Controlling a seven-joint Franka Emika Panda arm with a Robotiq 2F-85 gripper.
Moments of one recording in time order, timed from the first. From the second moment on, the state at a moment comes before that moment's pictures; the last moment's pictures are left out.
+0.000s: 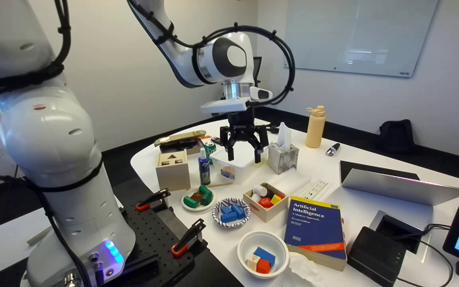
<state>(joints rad) -0.08 -0.12 -0.11 -2.60 -0.43 2.29 -0.04</state>
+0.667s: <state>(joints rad) -0.17 0.18 -0.17 -2.52 -0.38 2.57 -0.19</state>
